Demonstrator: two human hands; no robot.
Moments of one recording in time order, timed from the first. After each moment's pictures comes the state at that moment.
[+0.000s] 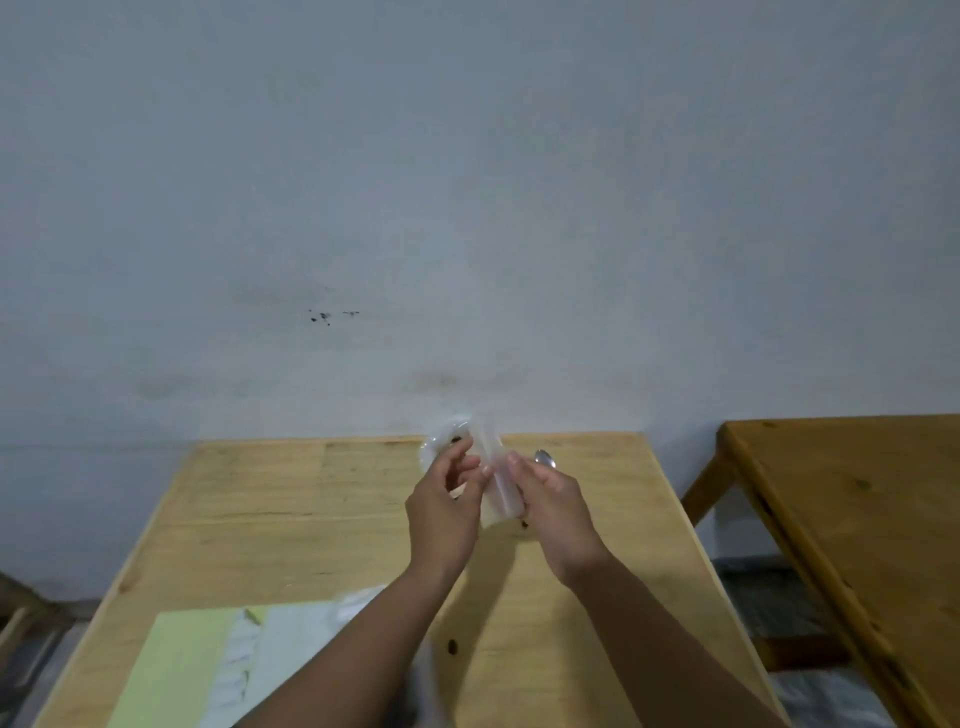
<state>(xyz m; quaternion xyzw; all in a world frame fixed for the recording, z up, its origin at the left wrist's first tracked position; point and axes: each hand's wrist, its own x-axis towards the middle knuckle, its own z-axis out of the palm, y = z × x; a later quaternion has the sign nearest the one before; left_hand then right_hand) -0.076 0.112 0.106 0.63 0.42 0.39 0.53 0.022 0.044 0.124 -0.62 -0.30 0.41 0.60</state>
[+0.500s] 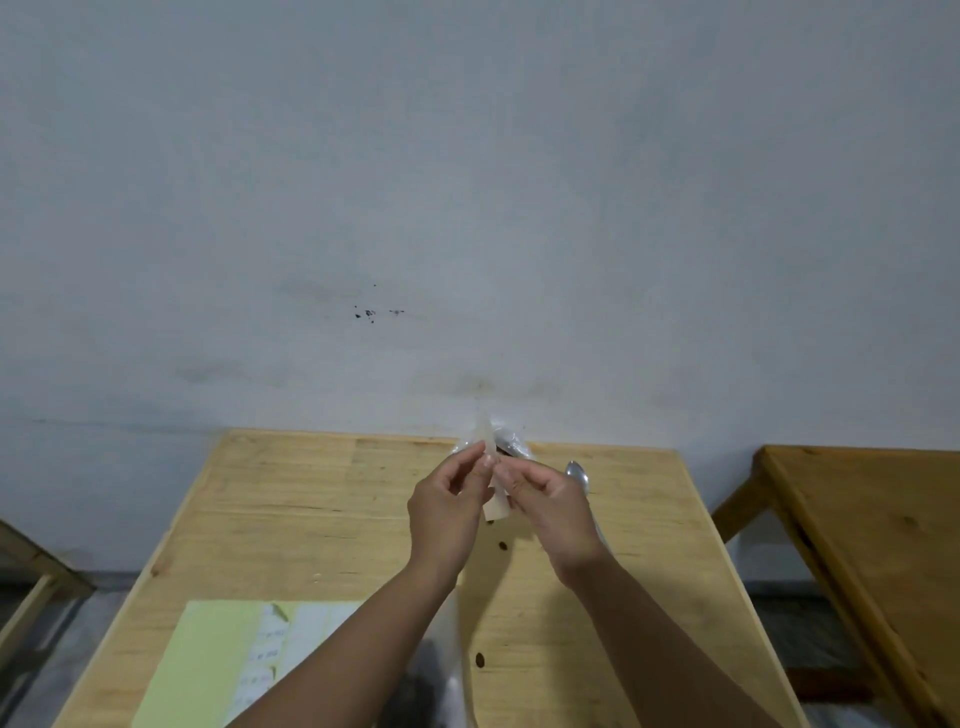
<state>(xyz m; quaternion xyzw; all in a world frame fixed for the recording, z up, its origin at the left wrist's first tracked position) -0.100 0.146 0.101 0.51 0.41 0.40 0.64 0.000 0.084 0.120 -0.59 -0.34 0.42 0.60</state>
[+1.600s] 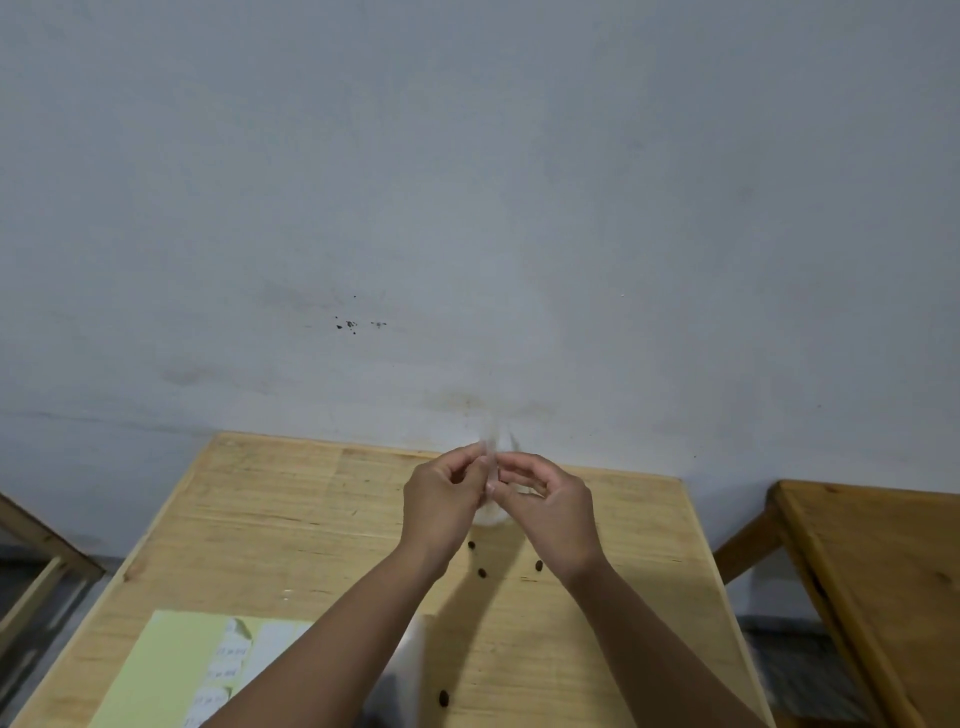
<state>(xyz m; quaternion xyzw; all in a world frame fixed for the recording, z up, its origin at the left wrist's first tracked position) -0.057 0.164 0.122 0.53 0.43 0.37 0.63 0.052 0.099 0.122 -0.63 -0.41 0.32 0.58</state>
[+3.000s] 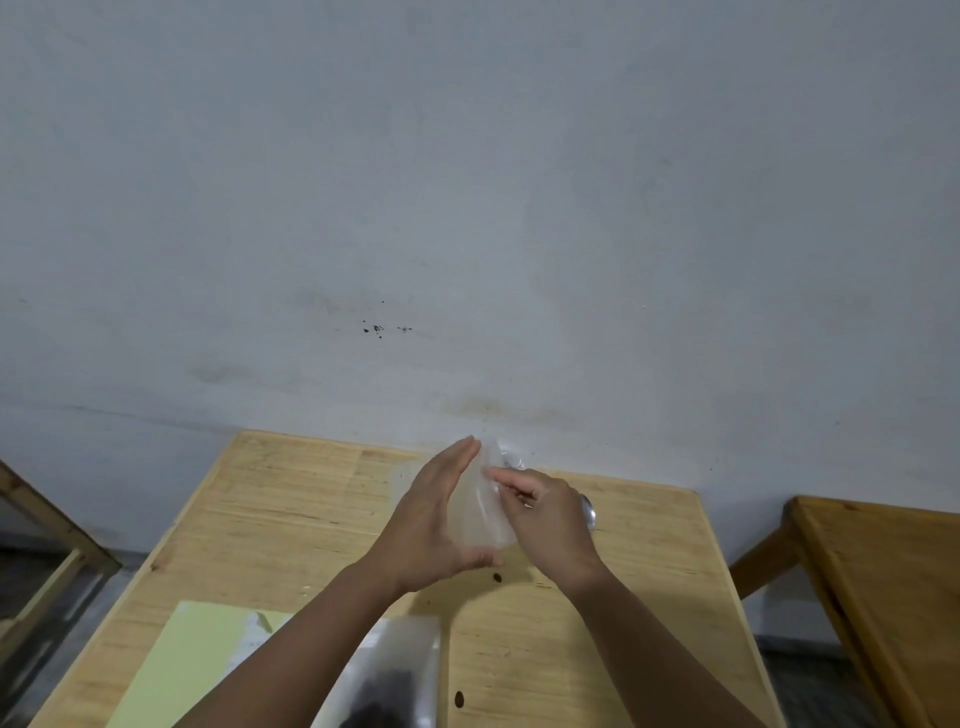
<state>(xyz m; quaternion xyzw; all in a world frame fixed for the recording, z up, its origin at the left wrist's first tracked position) -0.113 0.181 0.101 0.84 0.31 0.24 0.37 0.029 0.106 0.131 -0.71 -0.46 0.26 0.45</state>
